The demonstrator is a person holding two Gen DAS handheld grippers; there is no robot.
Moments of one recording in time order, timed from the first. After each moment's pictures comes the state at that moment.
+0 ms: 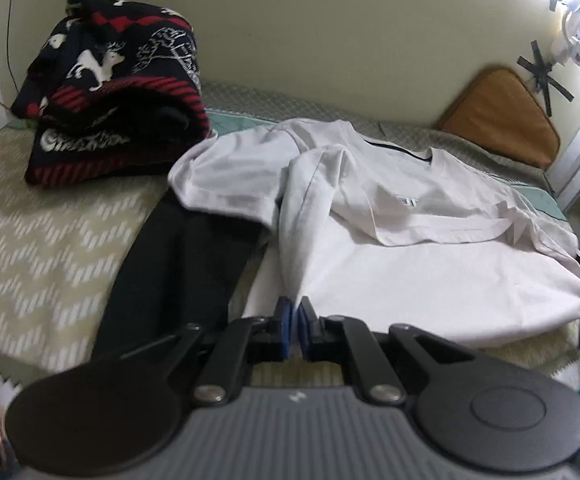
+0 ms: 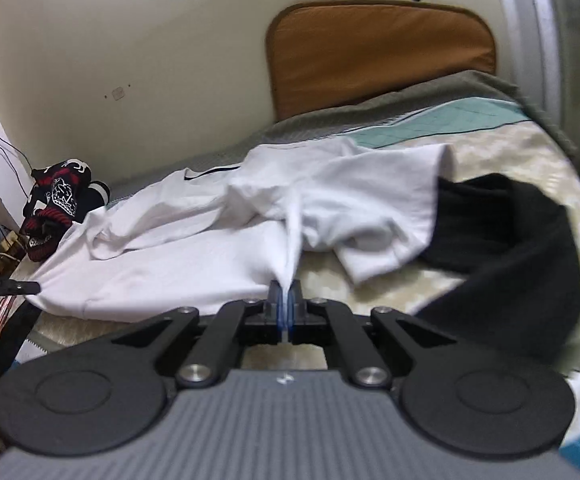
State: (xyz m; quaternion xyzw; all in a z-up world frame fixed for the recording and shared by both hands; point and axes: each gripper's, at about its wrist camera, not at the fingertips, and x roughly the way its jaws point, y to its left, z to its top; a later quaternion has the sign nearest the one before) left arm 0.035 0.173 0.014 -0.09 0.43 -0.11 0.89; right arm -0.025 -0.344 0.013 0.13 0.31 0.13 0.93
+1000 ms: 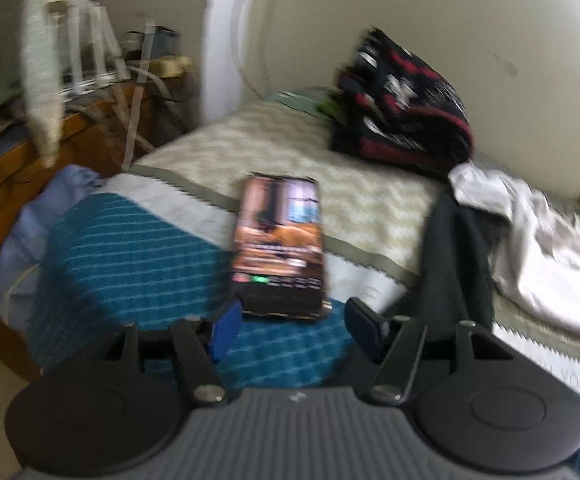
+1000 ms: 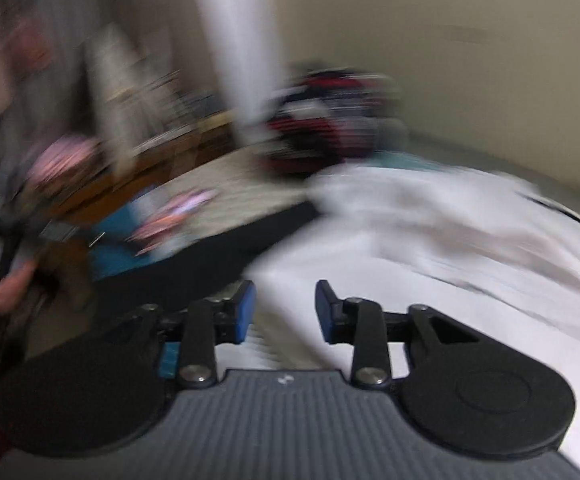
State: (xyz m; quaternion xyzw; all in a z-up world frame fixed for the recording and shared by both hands) left arm -0.125 0.328 0.027 -0.14 0.36 0.15 0.91; right arm 0.009 -0.054 0.024 -0.07 0.27 0.50 0.82
